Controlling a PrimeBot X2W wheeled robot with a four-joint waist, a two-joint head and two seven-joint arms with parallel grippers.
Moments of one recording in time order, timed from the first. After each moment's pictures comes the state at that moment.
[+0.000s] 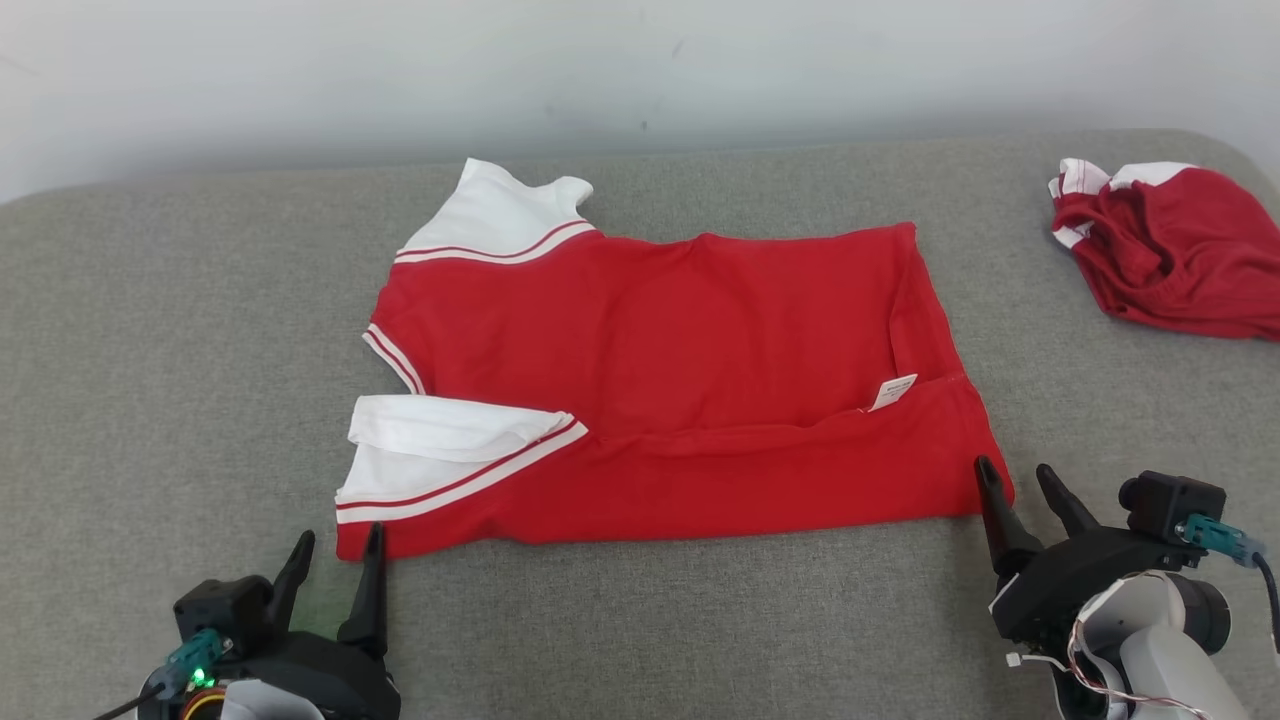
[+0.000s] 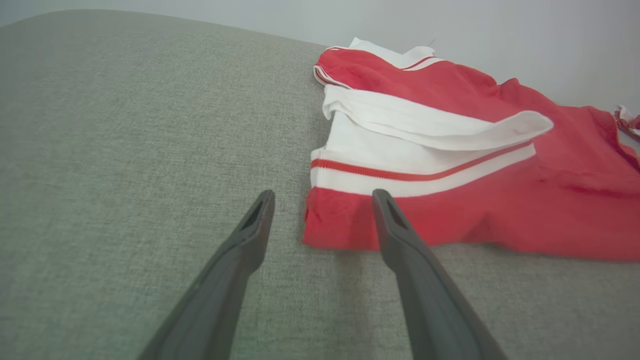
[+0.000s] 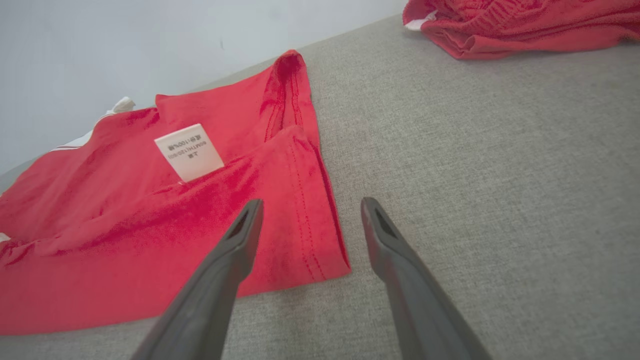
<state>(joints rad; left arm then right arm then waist) -0.30 0.23 -0.25 0.61 -0.55 -0.08 -0.26 -0.28 -0.24 -0.01 0.49 0.49 0.13 0.02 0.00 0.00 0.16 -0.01</state>
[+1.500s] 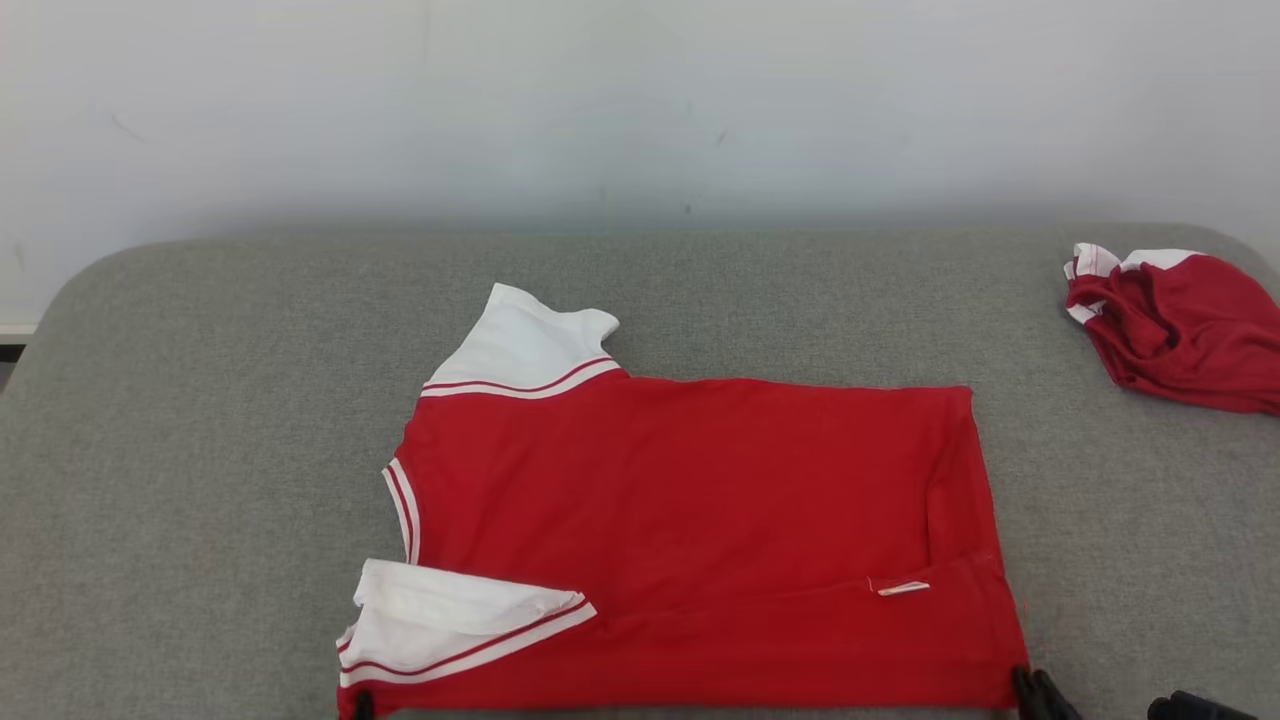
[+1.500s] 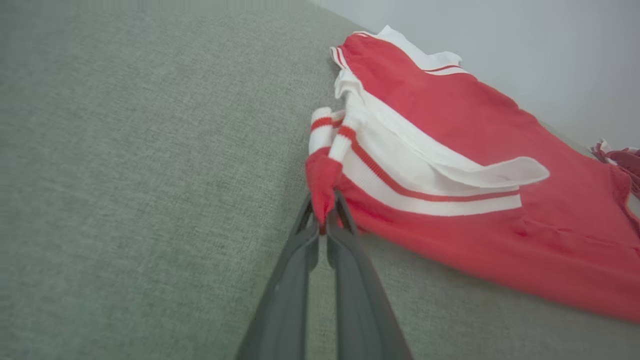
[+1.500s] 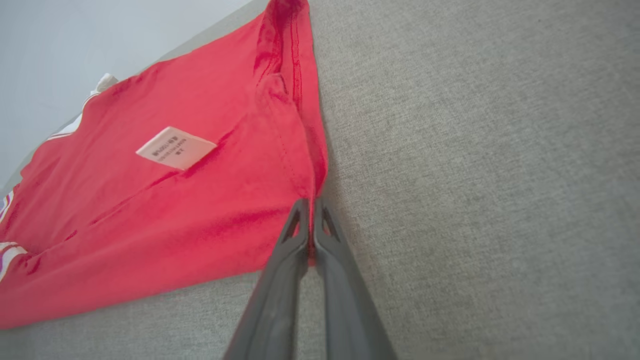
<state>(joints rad) 0.04 0.10 -0.11 0.44 -0.54 -0.09 -0.26 0.12 -0.19 -0.05 0.29 0.57 0.13 0.01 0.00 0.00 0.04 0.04</state>
